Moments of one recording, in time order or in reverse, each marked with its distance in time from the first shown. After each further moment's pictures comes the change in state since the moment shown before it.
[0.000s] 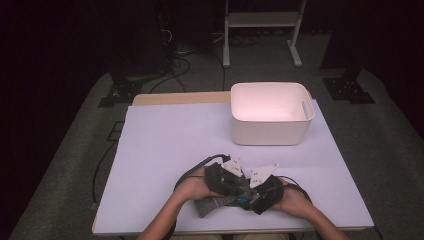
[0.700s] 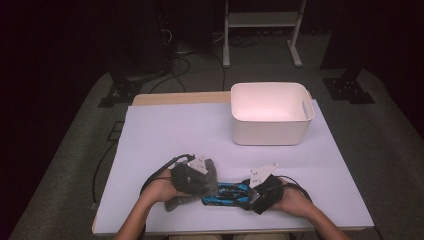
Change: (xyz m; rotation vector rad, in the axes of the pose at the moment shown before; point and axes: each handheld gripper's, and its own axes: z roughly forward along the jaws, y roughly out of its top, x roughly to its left) left arm 0.009 -0.070 -0.050 0.092 0.097 -0.148; right arm -0.002 0.000 0.001 0.010 0.015 -0.013
